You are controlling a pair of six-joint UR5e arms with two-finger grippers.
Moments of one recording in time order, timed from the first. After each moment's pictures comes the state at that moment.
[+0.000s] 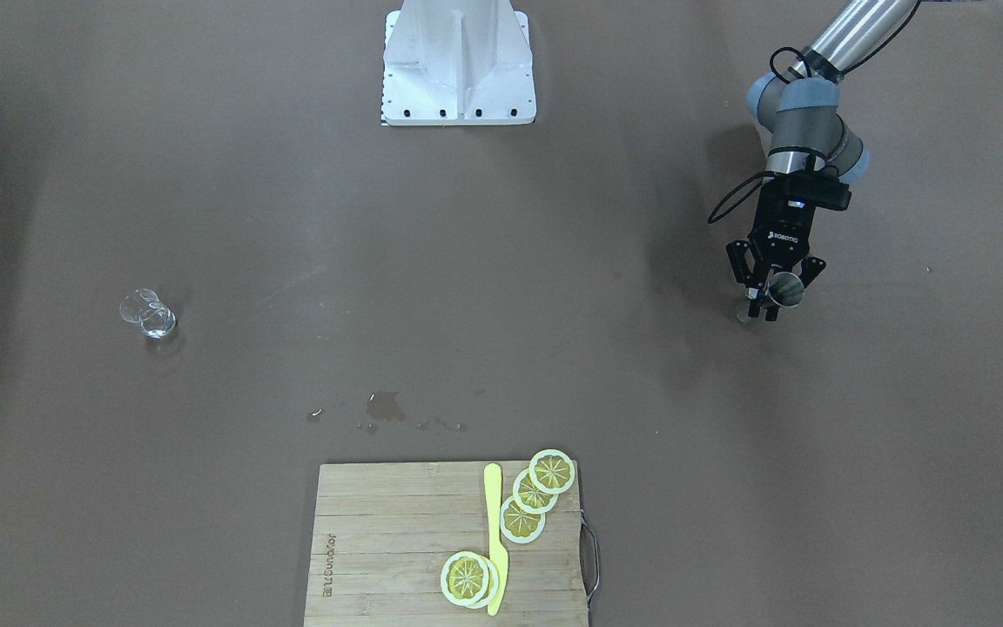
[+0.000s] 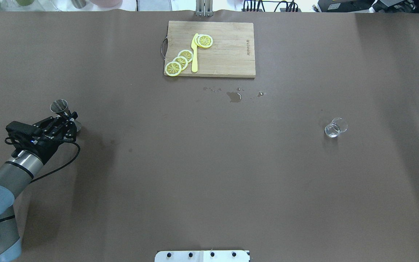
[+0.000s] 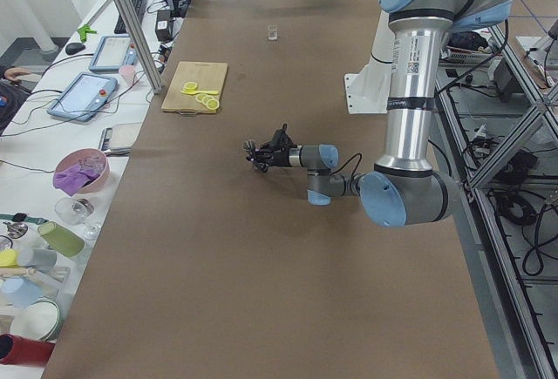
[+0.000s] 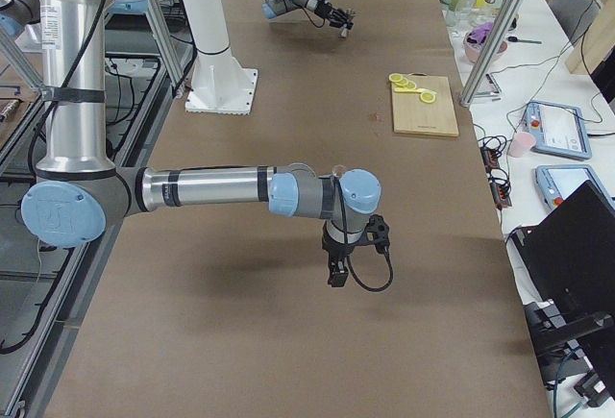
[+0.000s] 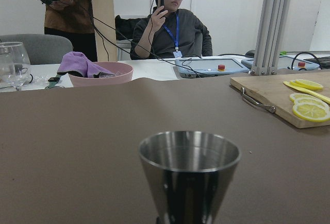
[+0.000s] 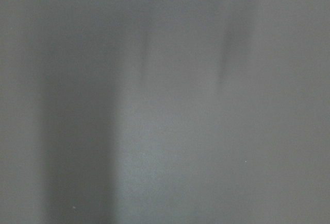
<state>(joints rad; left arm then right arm) -0.39 -1.63 -1.37 -3.19 -0.85 -0.84 1.48 -1.61 1.69 -1.73 2.27 -0.15</state>
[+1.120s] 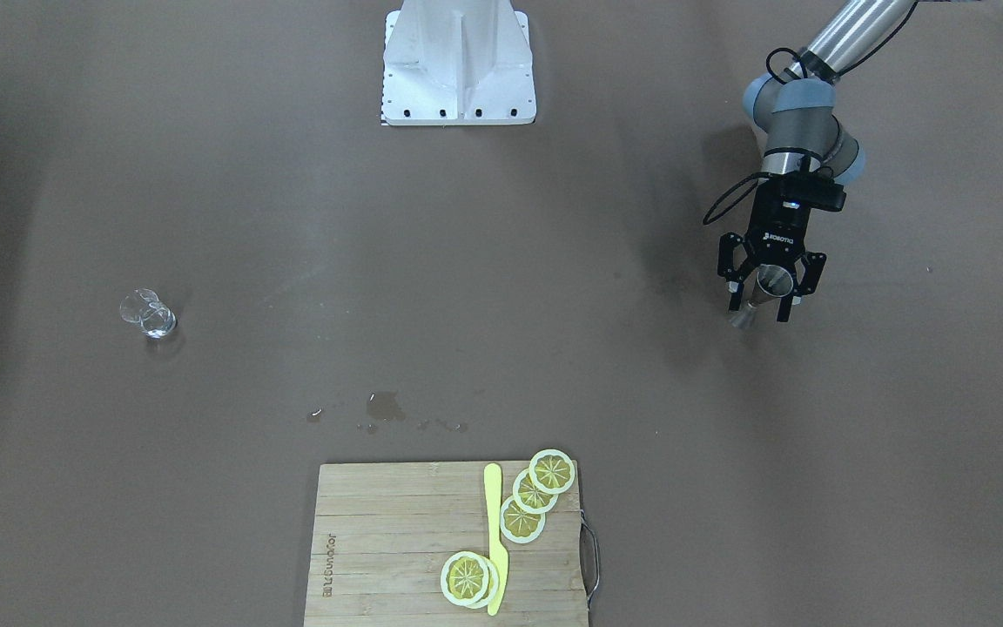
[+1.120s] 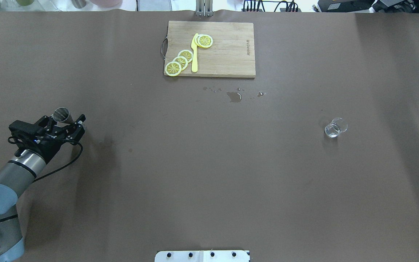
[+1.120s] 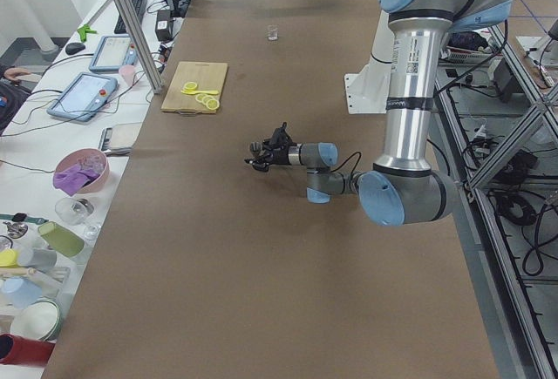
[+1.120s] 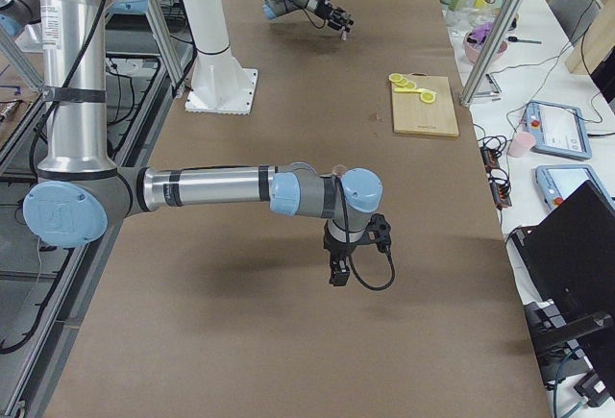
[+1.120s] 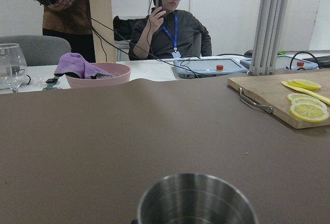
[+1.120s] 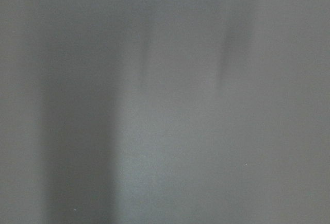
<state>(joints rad) -0.39 -1.64 -1.37 -3.18 -0.84 -0.83 1.48 -1.61 1.69 -1.73 2.27 -0.15</state>
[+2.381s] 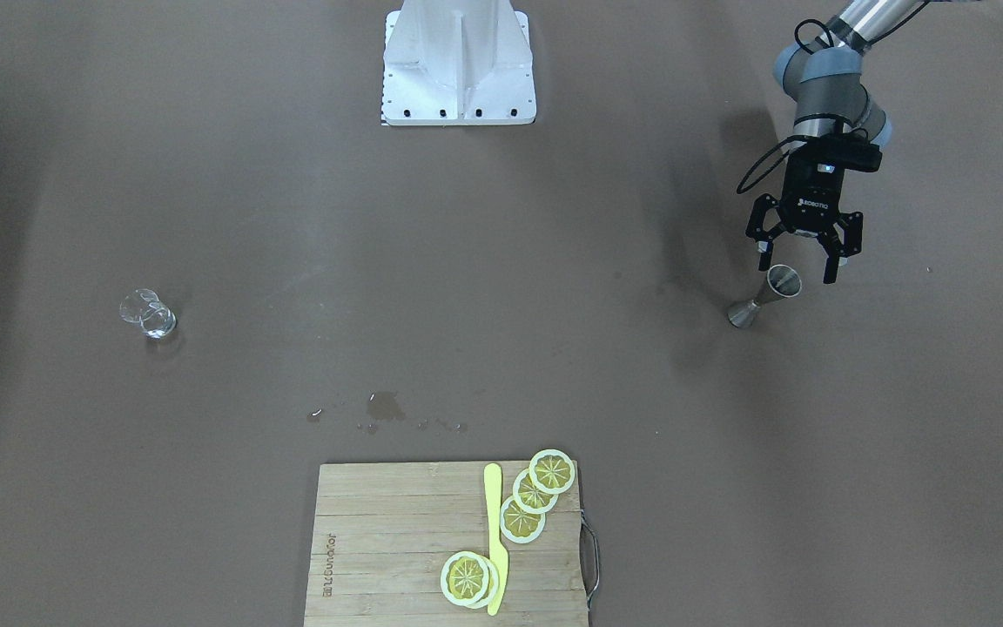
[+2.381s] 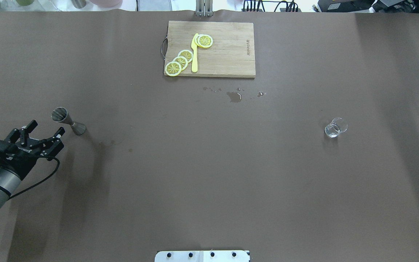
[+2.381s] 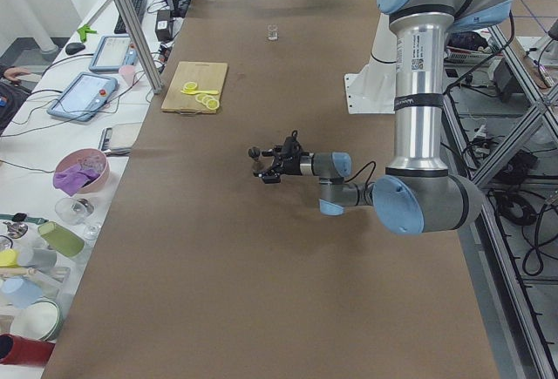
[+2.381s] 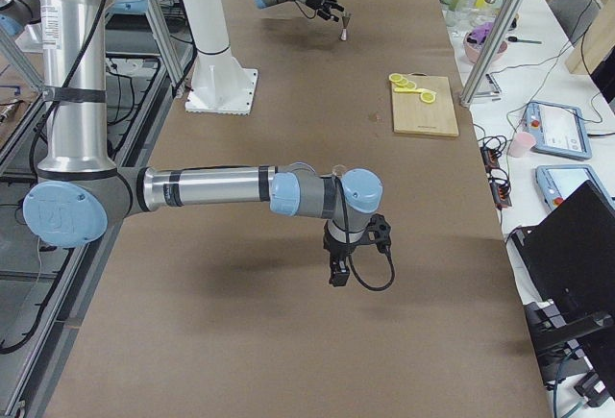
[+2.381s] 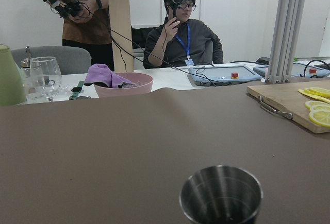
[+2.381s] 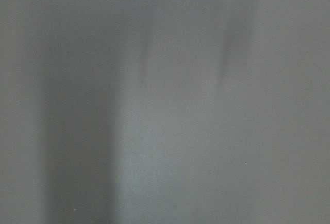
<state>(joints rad) -0.28 -1.49 -1.47 -3.24 -0.68 -0.83 1.48 -1.61 1.69 -1.73 2.27 -0.15</state>
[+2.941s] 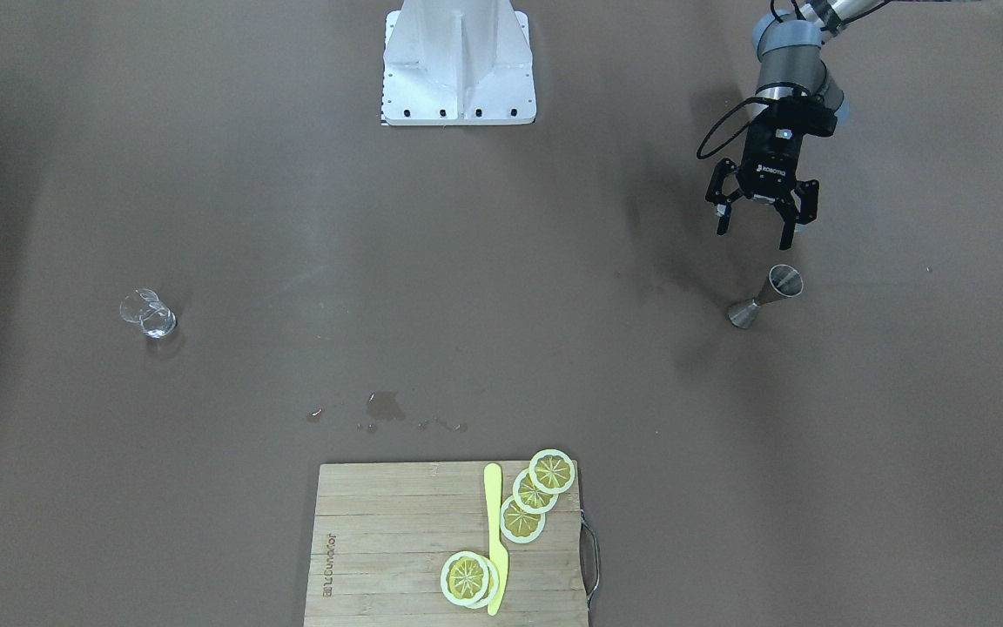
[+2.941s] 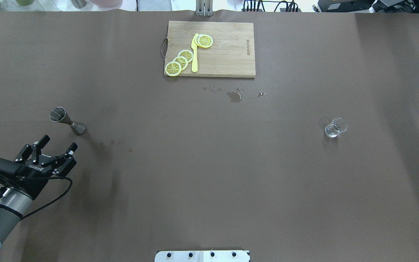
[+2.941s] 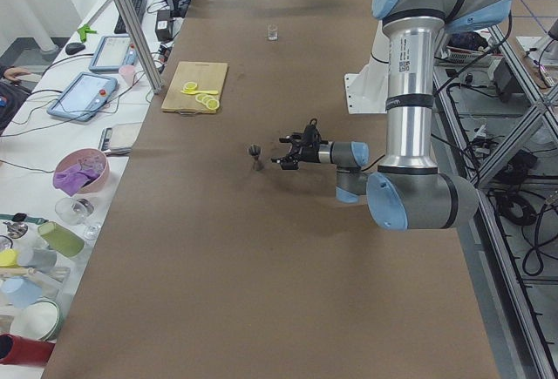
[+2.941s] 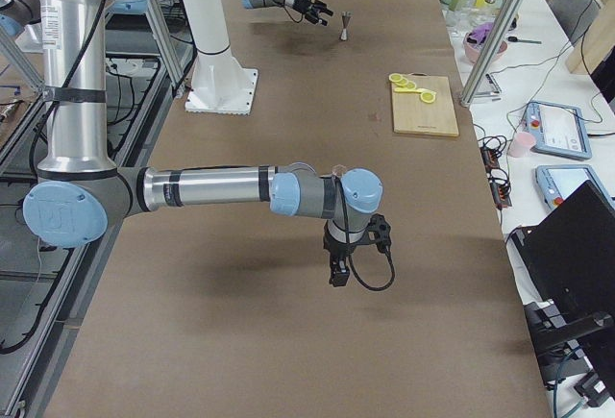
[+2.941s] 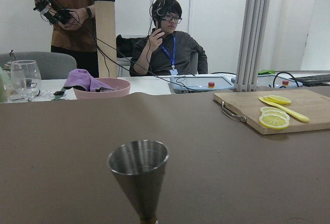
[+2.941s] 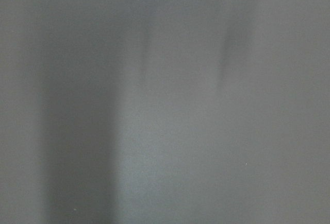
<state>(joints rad) -0.15 -1.49 -1.54 -3.23 -0.55 -0.82 1.48 -1.61 1.69 -1.73 2.27 -0.15</state>
